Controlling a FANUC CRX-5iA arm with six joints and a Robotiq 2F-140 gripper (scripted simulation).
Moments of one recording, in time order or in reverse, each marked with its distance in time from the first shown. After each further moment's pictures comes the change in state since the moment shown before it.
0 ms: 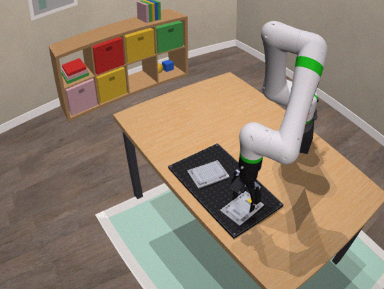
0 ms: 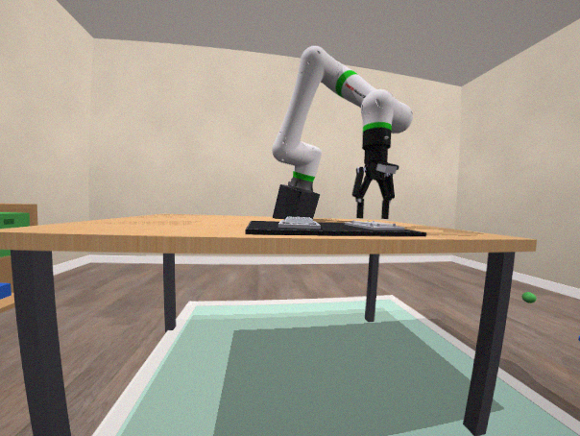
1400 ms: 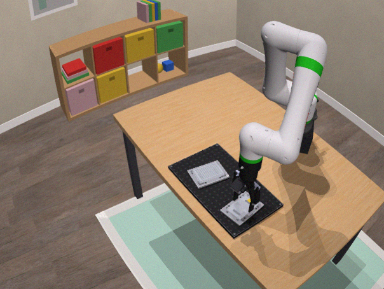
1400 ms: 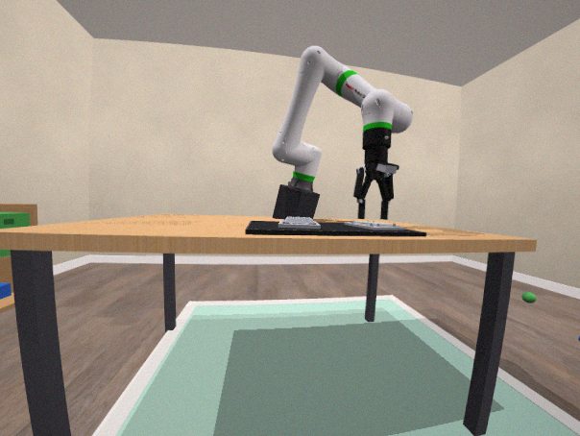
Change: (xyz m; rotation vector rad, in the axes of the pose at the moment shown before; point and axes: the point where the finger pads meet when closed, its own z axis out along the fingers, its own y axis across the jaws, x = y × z) arm 0.001 0.000 0.000 0.000 0.000 0.000
